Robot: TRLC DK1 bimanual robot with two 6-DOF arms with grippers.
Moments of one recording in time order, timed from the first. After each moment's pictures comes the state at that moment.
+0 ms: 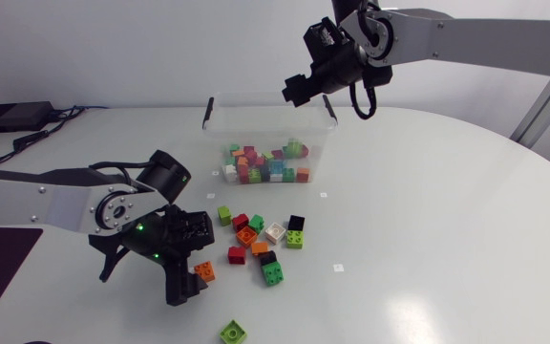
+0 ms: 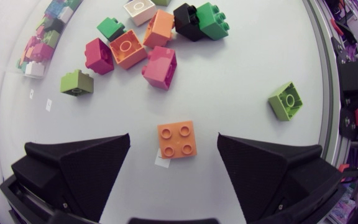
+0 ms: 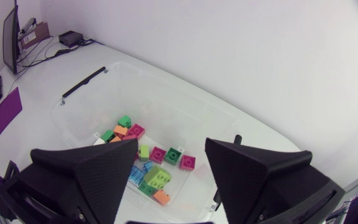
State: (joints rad) left arm -0.46 1.62 0.79 -0.48 0.18 0.83; right arm 0.40 2.01 1.78 -0.40 -0.04 -0.19
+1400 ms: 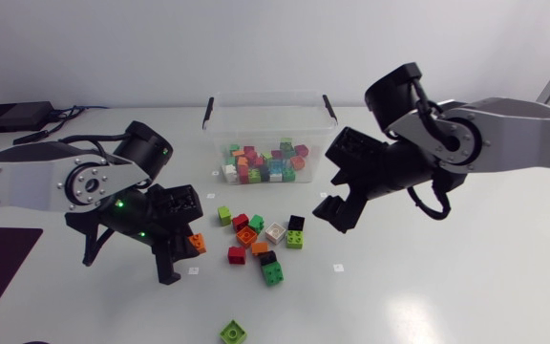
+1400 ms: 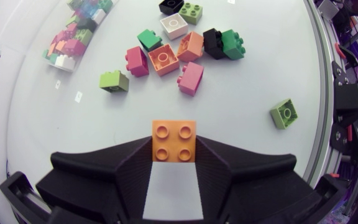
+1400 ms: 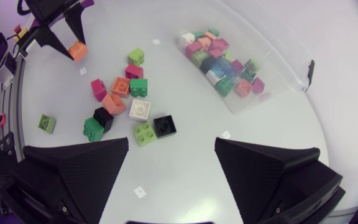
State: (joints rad) left arm -0.41 1.52 0.86 -0.58 0.17 0.78; right arm 0.45 1.53 1.02 -0.47 -0.19 -0.53
